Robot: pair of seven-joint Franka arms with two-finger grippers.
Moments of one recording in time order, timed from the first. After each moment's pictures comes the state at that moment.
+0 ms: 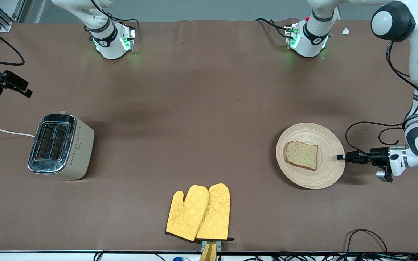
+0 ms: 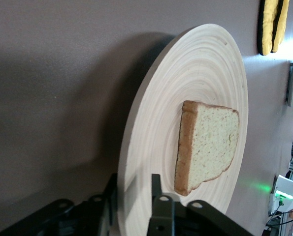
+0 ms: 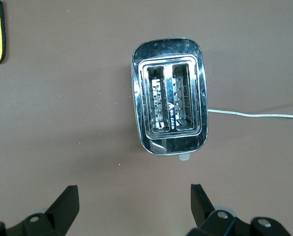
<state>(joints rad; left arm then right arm) 0.32 0.87 -0.01 -1.44 -0.73 1.77 0.83 -0.03 -0.12 -0.05 -1.74 0.02 1.63 0.05</state>
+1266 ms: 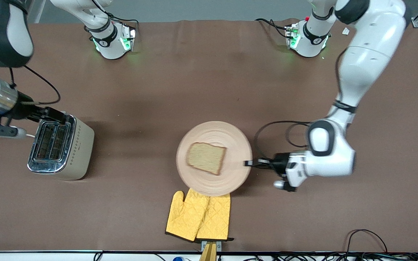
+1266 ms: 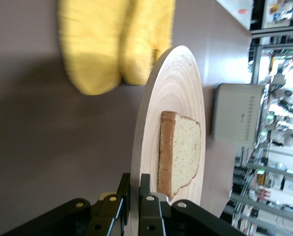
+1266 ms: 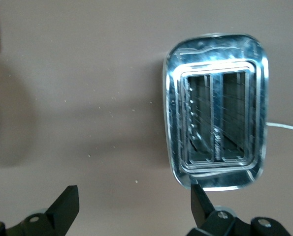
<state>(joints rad) -0.10 0.84 -0.39 -1.40 -0.89 2.24 0.28 0.05 0.11 -0.04 -1.75 0.06 1.80 0.11</state>
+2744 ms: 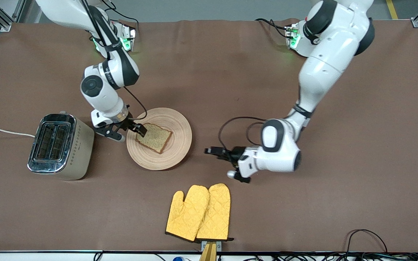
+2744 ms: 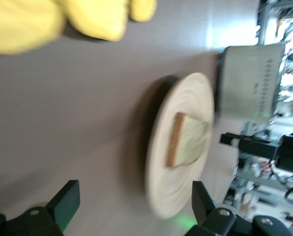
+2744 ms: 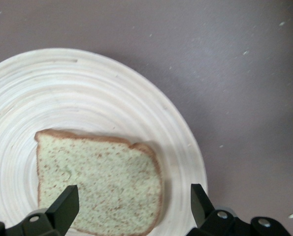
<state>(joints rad) -0.18 0.98 -0.36 -1.24 -0.77 2.10 0.28 0.42 0.25 -0.04 -2.31 0.07 2.68 0.71</state>
